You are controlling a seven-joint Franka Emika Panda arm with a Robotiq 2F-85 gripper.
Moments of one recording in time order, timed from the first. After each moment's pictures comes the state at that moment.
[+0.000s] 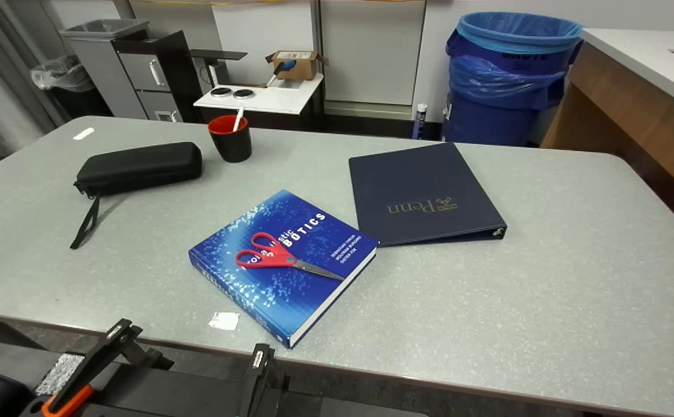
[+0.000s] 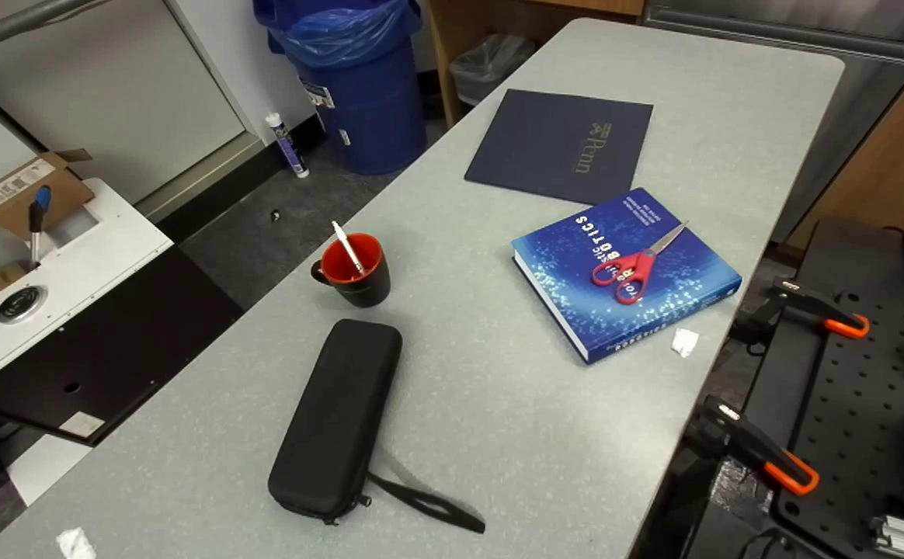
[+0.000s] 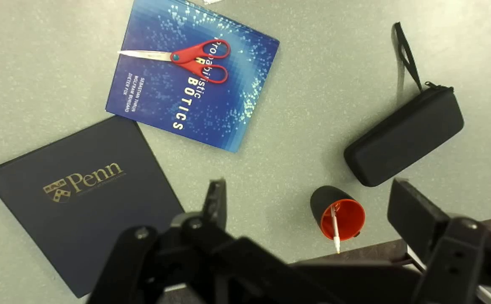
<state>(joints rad) 0.00 -0.39 -0.10 -2.23 0.10 1.85 0.02</state>
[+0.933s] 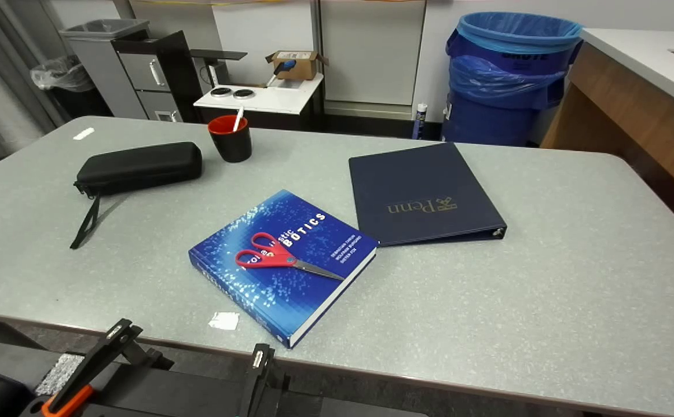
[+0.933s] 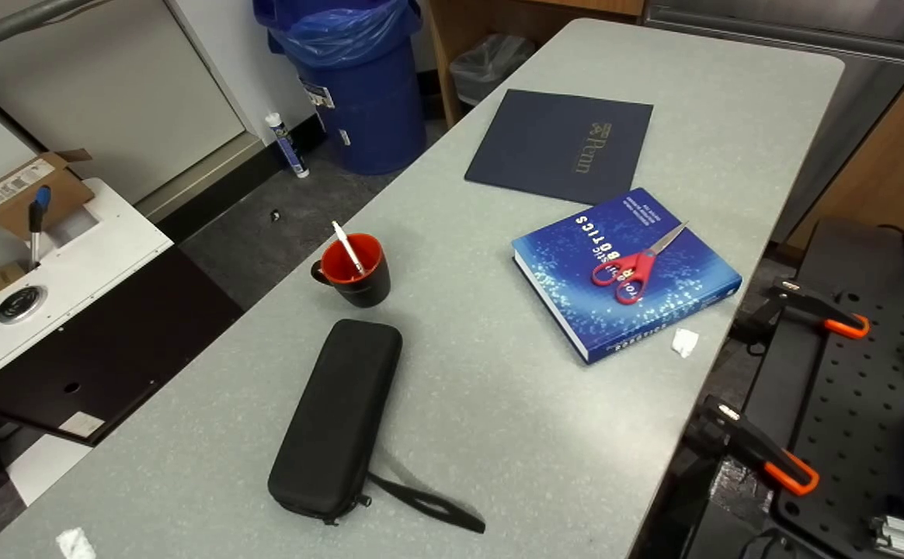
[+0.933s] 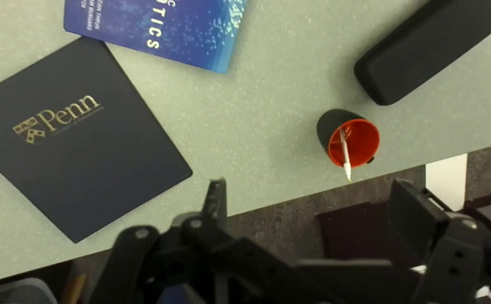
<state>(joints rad) 0.00 -0.18 -0.04 -2.16 0.11 2.15 0.14</state>
